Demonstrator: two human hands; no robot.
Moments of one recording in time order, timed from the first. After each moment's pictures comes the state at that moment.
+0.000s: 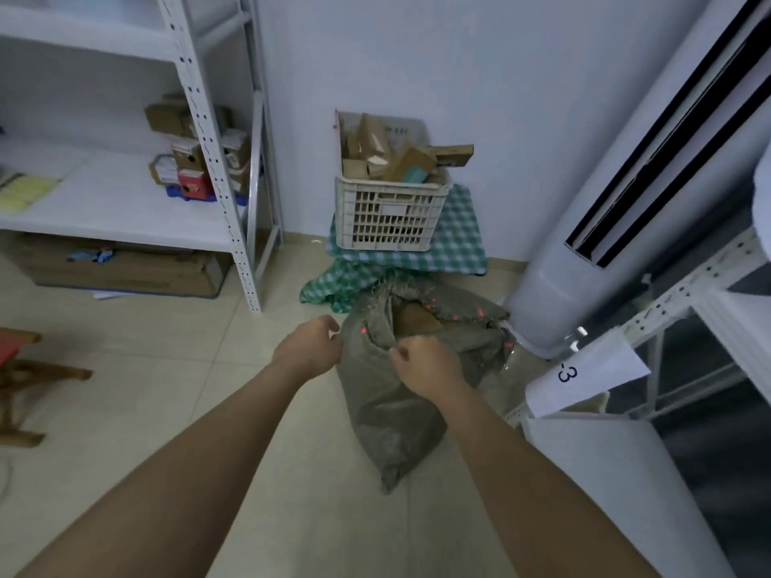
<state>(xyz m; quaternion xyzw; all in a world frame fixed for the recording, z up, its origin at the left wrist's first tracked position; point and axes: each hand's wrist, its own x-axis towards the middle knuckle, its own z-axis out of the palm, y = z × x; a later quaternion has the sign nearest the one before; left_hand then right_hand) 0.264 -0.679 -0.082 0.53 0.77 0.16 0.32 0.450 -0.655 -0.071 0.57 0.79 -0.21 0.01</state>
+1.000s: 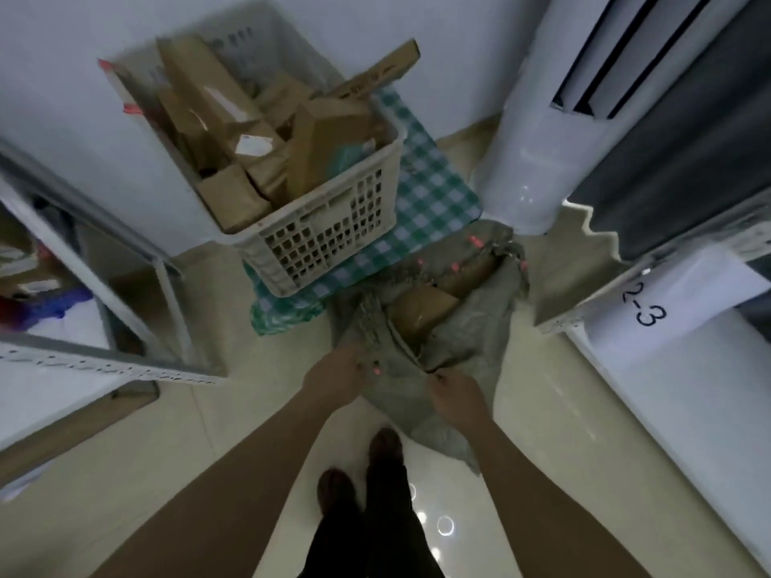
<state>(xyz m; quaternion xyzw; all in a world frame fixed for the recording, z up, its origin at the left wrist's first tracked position) 0.196 -0.305 -0.204 0.67 0.59 -0.12 0.43 0.371 -0.394 -0.245 0.80 0.35 -0.47 -0.12</state>
